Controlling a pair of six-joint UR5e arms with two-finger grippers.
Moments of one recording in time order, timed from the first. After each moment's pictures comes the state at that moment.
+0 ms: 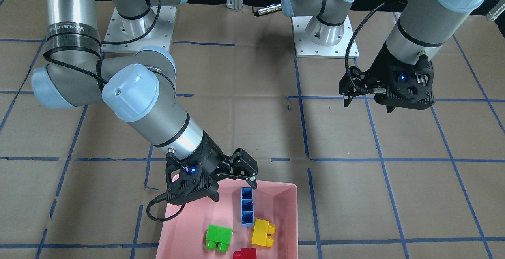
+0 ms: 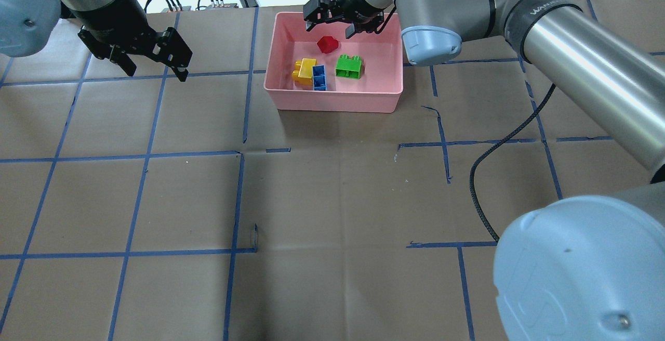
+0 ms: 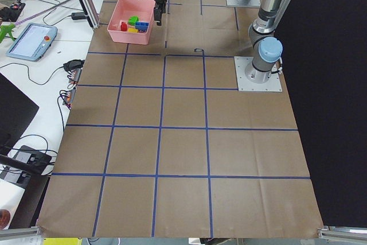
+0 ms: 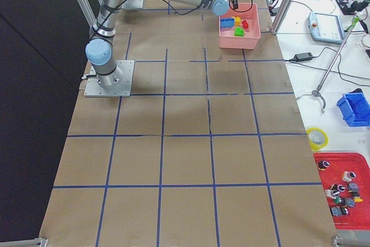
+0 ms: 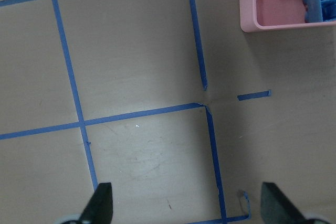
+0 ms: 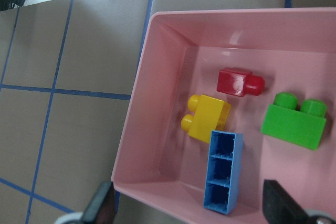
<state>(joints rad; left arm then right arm) -1.49 -1.68 -1.50 -1.52 1.59 0.25 1.75 -1.07 1.38 -2.26 -1.11 0.19</state>
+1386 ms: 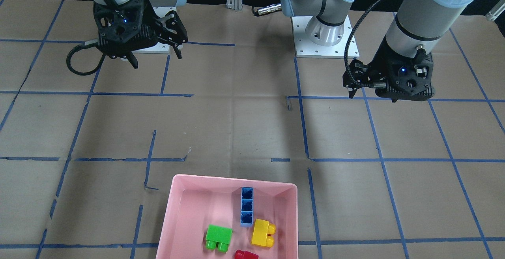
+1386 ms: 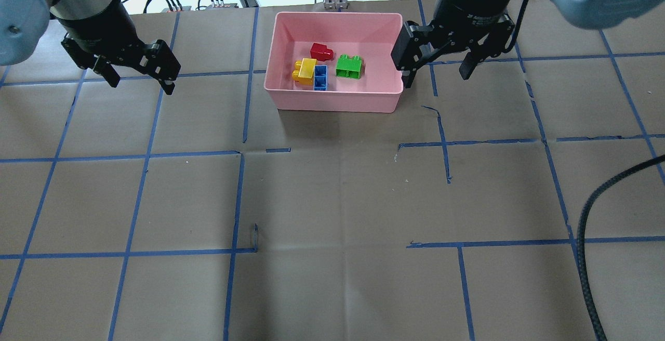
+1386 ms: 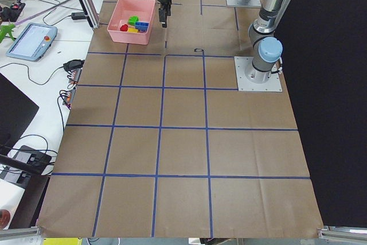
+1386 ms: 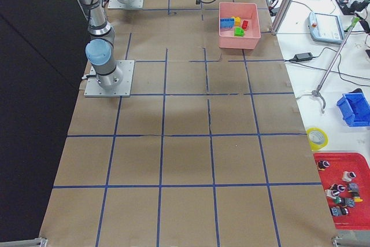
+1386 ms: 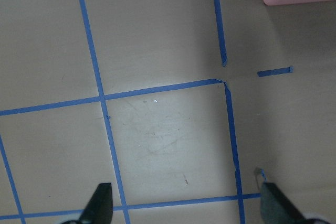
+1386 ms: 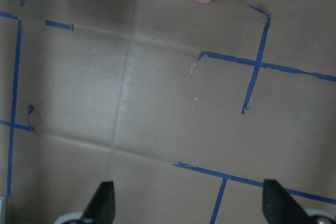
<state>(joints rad) -1.49 -1.67 -1.51 -1.56 1.66 0.23 1.68 -1.59 1.52 -1.48 -1.45 -0.09</state>
